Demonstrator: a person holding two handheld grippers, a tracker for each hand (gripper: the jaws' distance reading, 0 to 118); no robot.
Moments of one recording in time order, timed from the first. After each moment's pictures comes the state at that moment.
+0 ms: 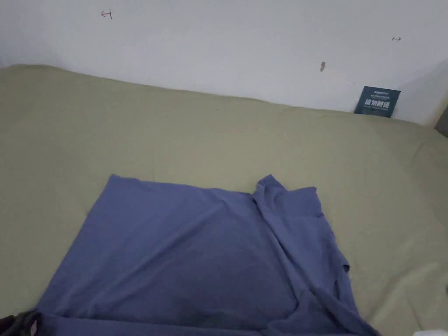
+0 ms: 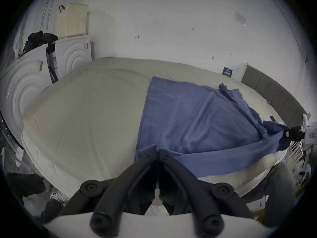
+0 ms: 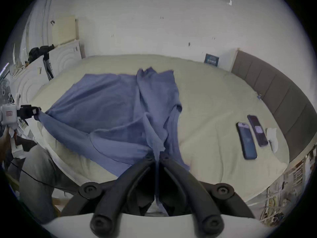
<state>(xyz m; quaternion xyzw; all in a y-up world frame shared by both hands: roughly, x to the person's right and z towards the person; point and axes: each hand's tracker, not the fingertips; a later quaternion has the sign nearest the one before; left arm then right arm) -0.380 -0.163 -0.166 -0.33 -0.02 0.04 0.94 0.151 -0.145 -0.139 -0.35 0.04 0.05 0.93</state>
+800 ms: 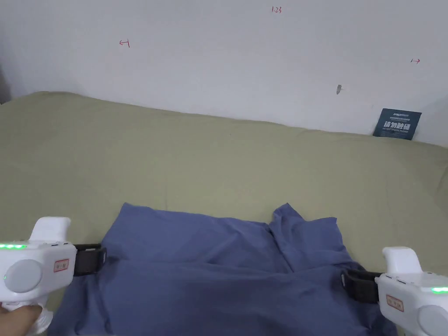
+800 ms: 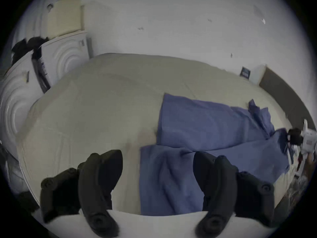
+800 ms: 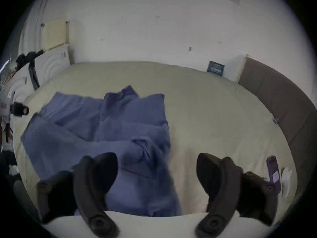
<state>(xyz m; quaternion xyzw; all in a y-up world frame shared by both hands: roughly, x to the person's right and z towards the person) -0.391 -0.161 -0.373 -0.37 0.03 0.05 0.93 0.185 -0.184 -0.362 -0.33 0.03 0.05 0.94</state>
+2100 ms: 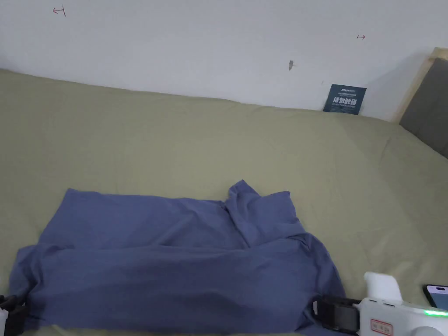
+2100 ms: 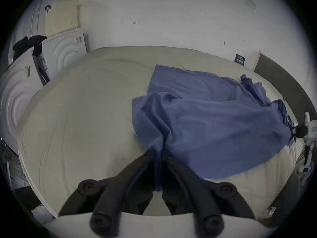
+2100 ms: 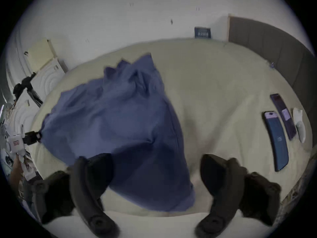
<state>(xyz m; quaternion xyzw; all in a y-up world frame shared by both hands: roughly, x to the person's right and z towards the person) -0.385 -0.217 -0.317 -0.40 0.00 0.02 0.92 0.203 -0.209 -0.292 -0.45 0.02 -0.07 0.89</state>
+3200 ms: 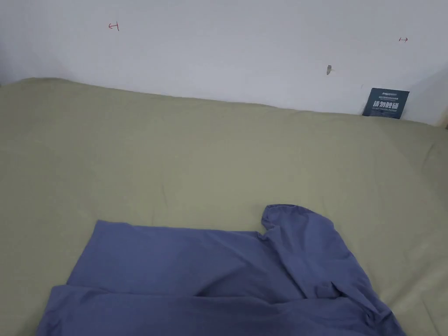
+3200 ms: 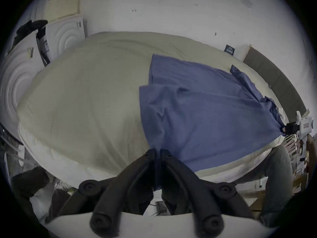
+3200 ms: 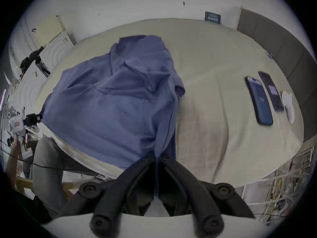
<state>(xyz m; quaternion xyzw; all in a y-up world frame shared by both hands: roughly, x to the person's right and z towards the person) -0.410 -0.203 -0.177 -0.45 -0.04 0.04 0.89 0.222 -0.187 -0.161 -0.52 0.06 -0.03 0.85</state>
